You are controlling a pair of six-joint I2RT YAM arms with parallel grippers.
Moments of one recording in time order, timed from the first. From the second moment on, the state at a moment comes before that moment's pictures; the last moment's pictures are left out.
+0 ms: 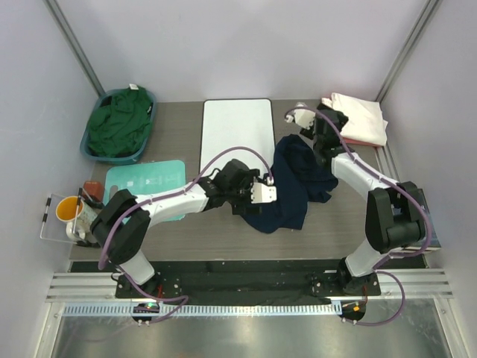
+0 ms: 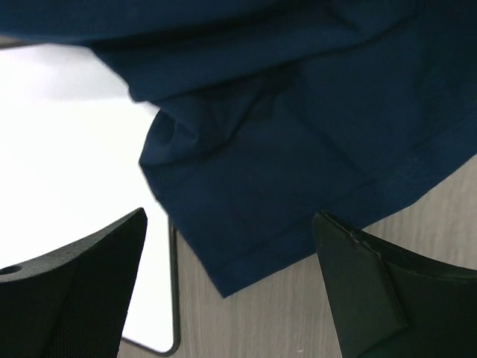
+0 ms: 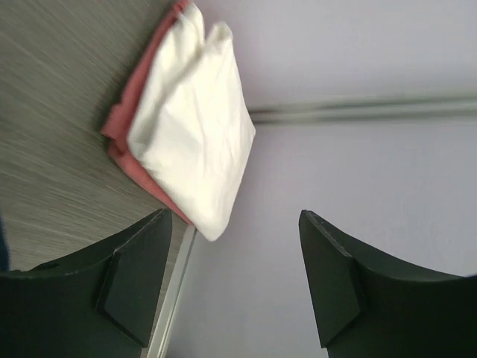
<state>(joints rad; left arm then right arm) -0.84 1.64 1.02 -0.17 0.15 0.80 0.26 1.59 1.06 0.20 0.43 -1.07</state>
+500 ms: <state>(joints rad) -1.02 1.72 1.19 -0.14 0.28 0.61 0.10 1.66 1.20 0.02 0.50 -0.86</state>
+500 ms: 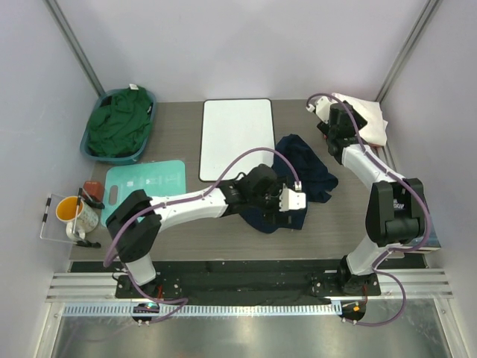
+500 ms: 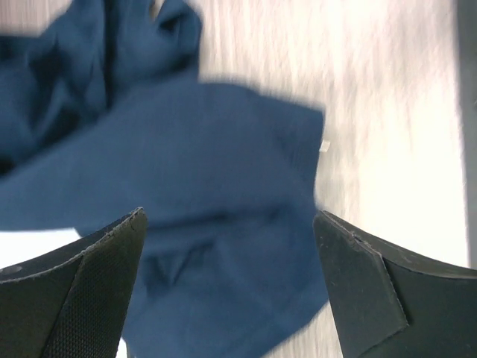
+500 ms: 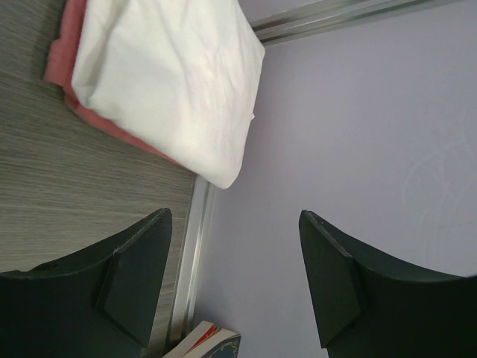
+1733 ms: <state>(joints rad) -0.97 1.74 1.22 -0.33 0.11 0.74 0.10 1.50 1.12 -0.08 0.44 -0.80</state>
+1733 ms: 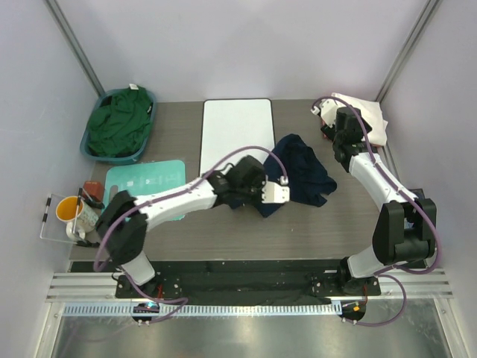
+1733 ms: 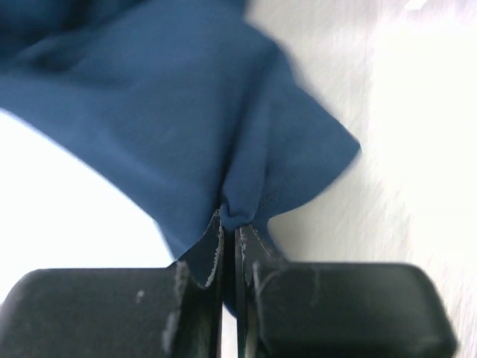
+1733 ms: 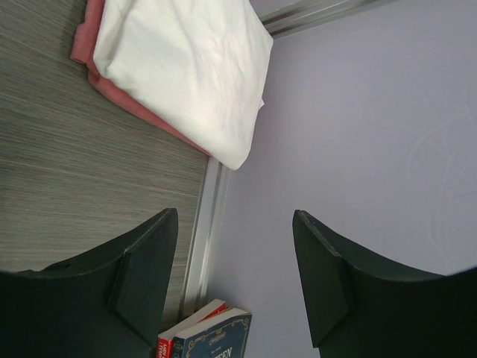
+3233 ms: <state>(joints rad) -0.27 1.46 0.95 -0.15 -0.23 1.30 0.44 1.36 0.96 -0.45 -0.04 -0.83</state>
